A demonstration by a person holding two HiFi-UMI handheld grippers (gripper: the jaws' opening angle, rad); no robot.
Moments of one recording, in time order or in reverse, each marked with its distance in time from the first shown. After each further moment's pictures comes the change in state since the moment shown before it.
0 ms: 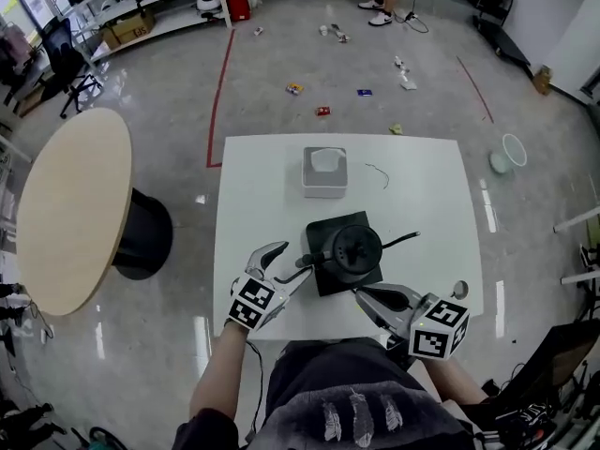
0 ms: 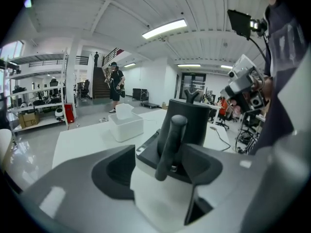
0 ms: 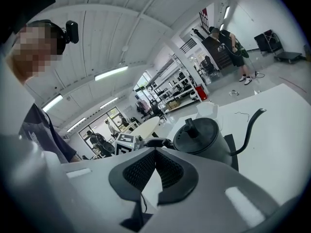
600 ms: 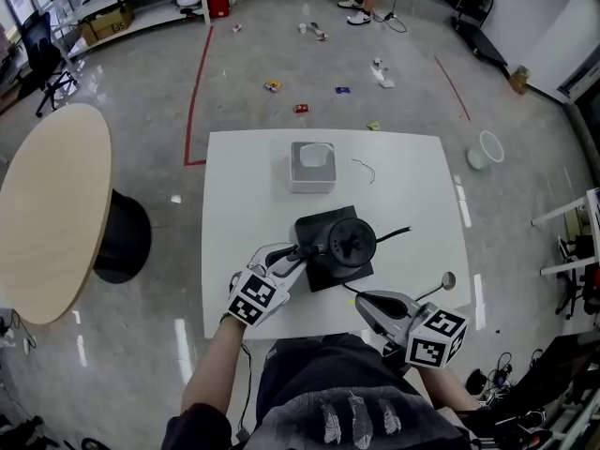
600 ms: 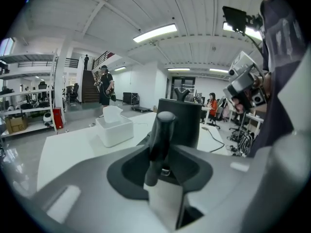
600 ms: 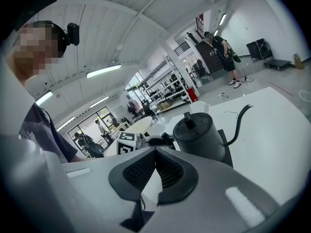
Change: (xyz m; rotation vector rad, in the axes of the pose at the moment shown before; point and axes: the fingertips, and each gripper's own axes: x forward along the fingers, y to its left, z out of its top) left arm 0.012 -0.016 0.001 0.060 -0.059 -0.105; right arm -0.009 0.013 -0.017 0.010 -0.001 -0.126
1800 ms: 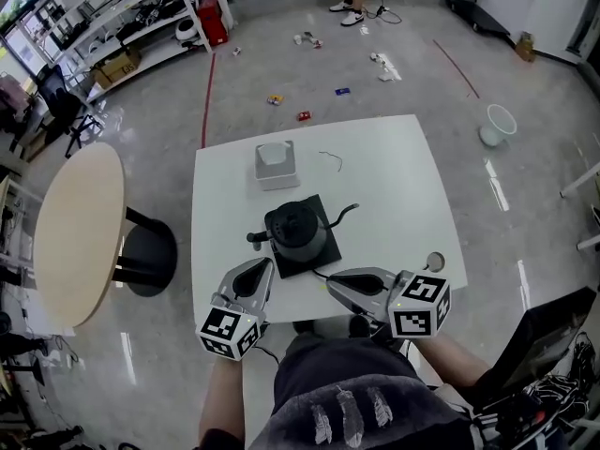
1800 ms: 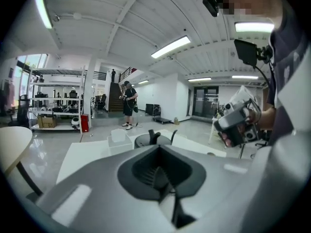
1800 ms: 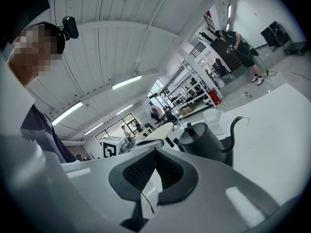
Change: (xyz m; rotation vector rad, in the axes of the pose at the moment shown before) left arm -0.048 -0.083 0.086 -0.121 -0.138 0.303; right arm -0.072 -0.013 0.008 -0.050 -0.086 0.310
